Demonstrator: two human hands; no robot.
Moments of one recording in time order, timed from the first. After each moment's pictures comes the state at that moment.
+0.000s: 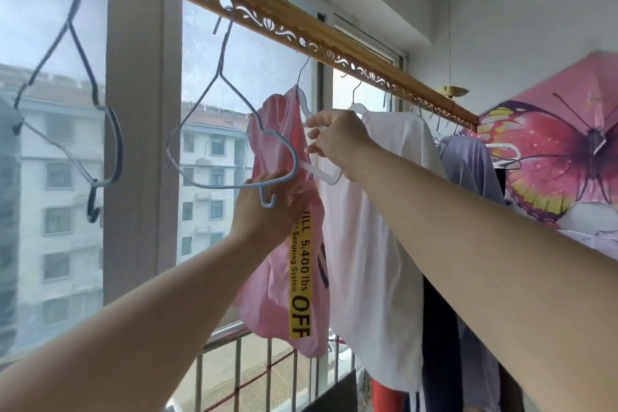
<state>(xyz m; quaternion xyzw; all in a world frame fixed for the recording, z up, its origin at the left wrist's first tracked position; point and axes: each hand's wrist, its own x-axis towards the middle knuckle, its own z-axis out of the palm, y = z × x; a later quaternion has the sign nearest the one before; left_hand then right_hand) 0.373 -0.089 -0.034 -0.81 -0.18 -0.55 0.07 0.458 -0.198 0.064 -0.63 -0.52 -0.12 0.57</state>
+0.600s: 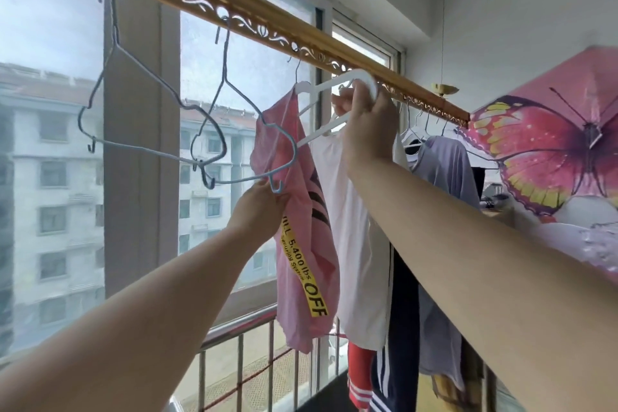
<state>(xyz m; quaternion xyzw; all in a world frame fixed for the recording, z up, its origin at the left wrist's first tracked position) 0.370 -0.071 -0.035 -0.86 -0.27 -0.44 -0.03 0.454 -0.197 0.057 -0.36 -0.42 -0.20 0.81</state>
